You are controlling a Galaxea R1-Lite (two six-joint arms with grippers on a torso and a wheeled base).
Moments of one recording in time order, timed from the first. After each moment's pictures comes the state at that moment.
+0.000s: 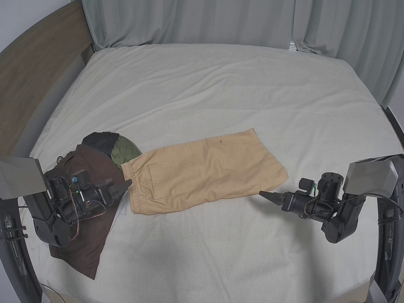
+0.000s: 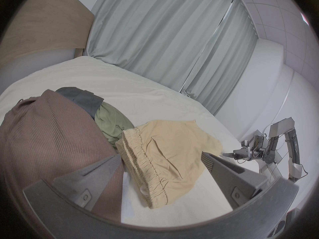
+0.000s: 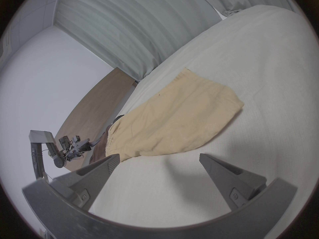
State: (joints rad) left arm 0.03 2.24 -0.49 -1.55 -0.57 -0.24; right arm 0.19 2.42 -0.65 -1.50 0.57 0.48
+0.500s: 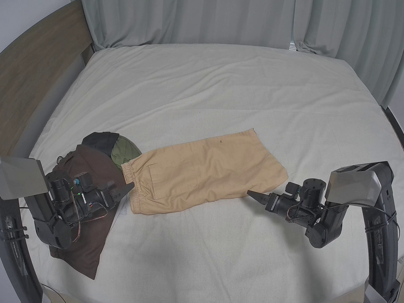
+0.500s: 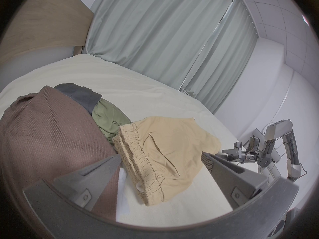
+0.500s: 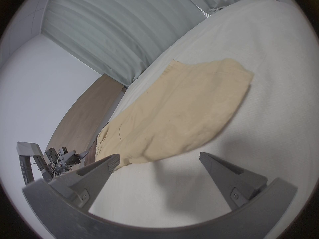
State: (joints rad) left arm 0.01 2.24 -0.48 -1.55 -0.56 -0.24; right arm 0.28 2.53 -0.76 -1.51 0.37 0.60
